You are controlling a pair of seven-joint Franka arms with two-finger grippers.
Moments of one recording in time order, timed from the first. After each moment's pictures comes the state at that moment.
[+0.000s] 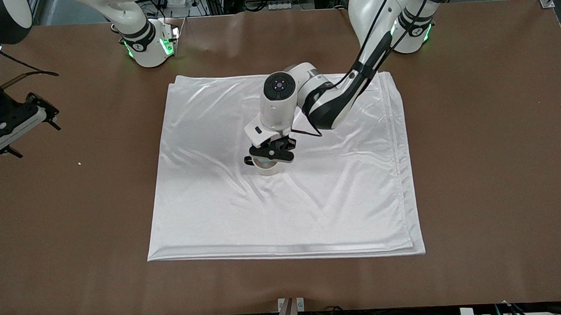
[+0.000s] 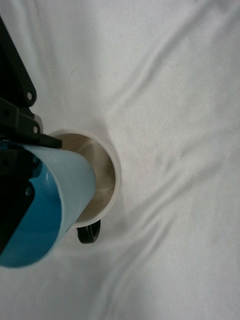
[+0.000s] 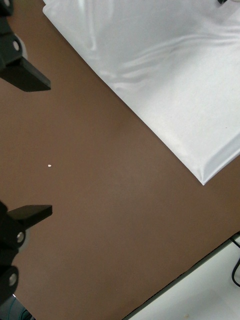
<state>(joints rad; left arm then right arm) -0.63 0.71 -0.27 -1.45 0.18 2.25 -0.74 -0.01 -0.02 0.03 -1.68 -0.10 1.74 -0.78</state>
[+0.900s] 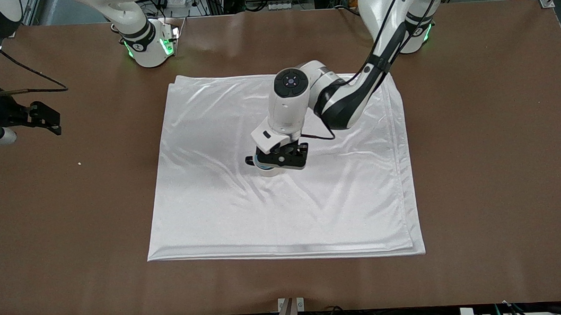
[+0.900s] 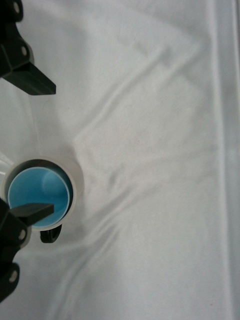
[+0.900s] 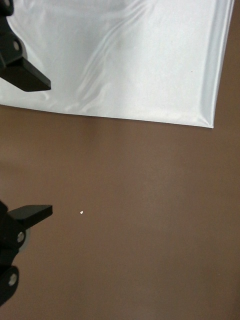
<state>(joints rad) -0.63 0.64 -0.19 -1.40 0.18 2.23 -0.74 -0.01 0.00 0.03 -1.62 -0.08 1.64 -0.07</state>
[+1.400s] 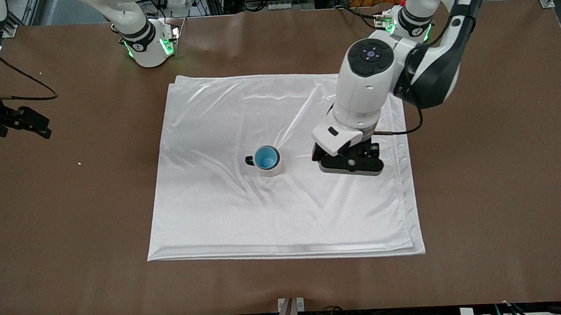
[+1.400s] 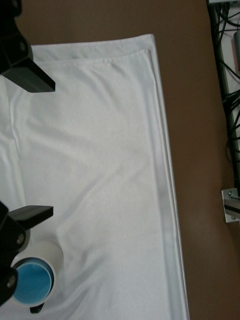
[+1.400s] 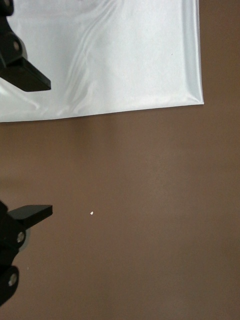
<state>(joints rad) -0.47 0.43 -0.13 -1.39 0.18 2.00 -0.49 -0.06 0.00 0.03 -1.61 -0.07 1.63 0.06</state>
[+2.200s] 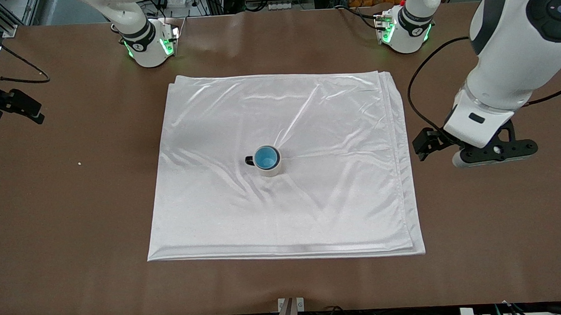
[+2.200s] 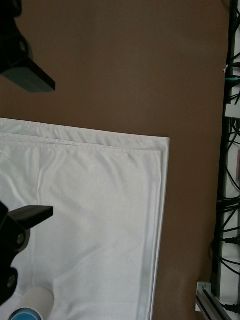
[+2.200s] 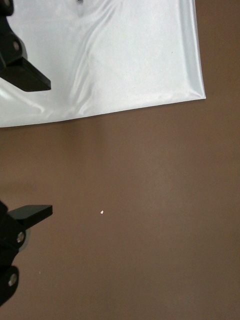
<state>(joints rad) -0.20 0.24 -0.13 -1.39 0.11 1.77 -0.41 -0.08 -0.12 0.03 -1.73 -0.06 1.66 0.09</state>
